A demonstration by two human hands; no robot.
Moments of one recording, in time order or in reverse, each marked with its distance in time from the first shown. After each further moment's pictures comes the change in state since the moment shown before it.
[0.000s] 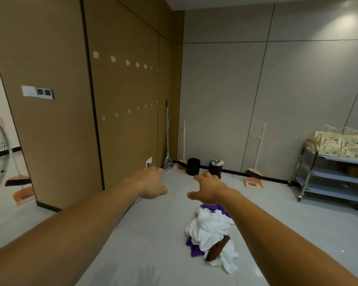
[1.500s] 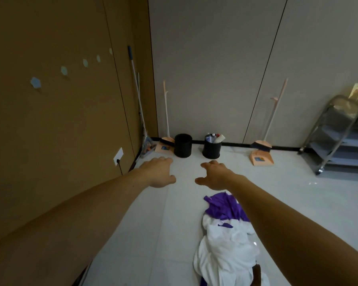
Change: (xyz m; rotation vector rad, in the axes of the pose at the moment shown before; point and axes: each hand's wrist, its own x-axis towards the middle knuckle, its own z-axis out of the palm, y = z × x) left_hand 0.842 -0.198 0.127 -0.080 -0.247 0.206; right_hand 0.804 0.178 0.073 0.072 -0.192 0.241
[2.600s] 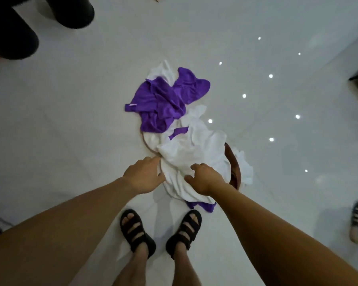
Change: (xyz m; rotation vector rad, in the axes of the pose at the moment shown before) left_hand 0.447 0.015 0.434 0.061 -0.745 0.469; right_hand 0.263 0.214 0.396 0.606 -0.427 0.893
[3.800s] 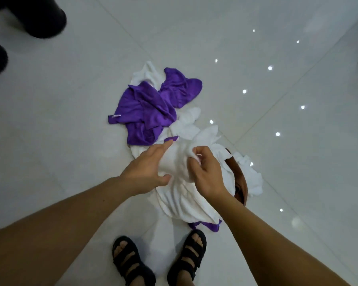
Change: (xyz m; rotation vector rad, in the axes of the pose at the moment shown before) left_hand 0.106 0.035 -0.003 -0.176 0.160 0.323; right_hand 0.068 0.038 -0.017 0.981 0.556 -0.265
